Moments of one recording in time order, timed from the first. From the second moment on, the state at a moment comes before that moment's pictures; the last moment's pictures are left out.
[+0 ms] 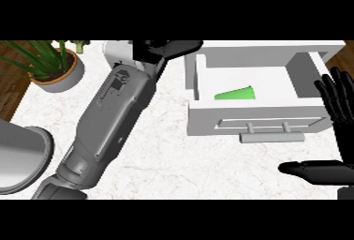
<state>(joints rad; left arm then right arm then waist) -1.05 0.00 -0.04 -0.87 0.21 0.18 -0.31 -0.07 -0.17 -0.18 -1.91 -0.05 0.22 -0.03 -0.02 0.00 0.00</state>
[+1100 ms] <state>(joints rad) -1.26 0.00 -0.43 -0.47 0.53 0.38 -0.33 -0.11 -0.19 -0.19 -1.88 -0.06 0.24 -0.03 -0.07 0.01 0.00</state>
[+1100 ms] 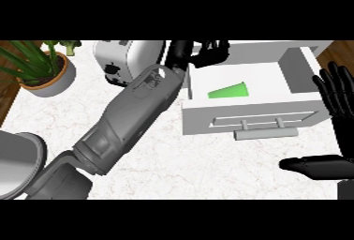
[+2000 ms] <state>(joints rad) -1.25 0.00 -0.67 -0.49 0.62 0.51 -0.32 -0.12 -0.18 -0.20 -1.87 -0.17 0.31 -0.05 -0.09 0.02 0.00</state>
